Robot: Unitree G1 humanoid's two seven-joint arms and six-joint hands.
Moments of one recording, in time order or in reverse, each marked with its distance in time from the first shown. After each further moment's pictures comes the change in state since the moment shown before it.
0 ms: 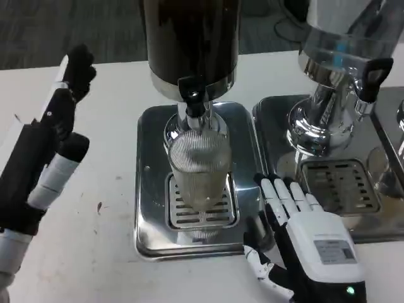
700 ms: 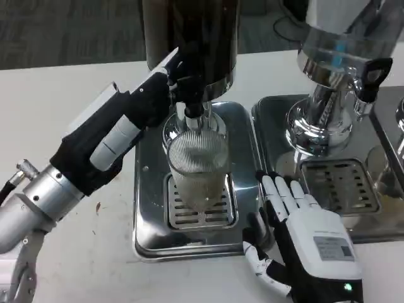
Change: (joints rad) left arm -0.272 -0.147 0.054 0.082 -0.078 0.302 -0.533; right arm -0.010 0.036 -0.006 0.008 0.028 0.011 0.009
